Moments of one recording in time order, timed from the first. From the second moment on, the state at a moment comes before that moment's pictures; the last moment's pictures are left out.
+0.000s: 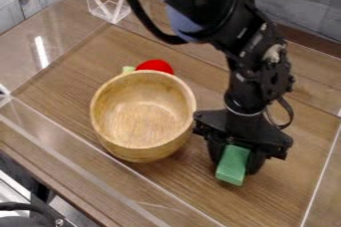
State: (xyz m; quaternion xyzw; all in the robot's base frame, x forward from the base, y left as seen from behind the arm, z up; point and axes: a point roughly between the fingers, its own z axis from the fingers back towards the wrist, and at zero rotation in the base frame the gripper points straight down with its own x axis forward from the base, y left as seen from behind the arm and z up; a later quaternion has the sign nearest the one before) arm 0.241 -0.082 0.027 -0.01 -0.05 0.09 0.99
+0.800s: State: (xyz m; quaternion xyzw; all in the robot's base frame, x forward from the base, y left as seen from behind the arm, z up) arm 0.241 -0.098 0.028 0.00 -0.05 0.11 0.99
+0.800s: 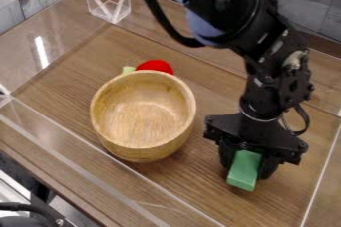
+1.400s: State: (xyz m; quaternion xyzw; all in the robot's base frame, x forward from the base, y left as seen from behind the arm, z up) arm 0.251 -0.104 0.020 0.00 -0.04 0.13 0.99
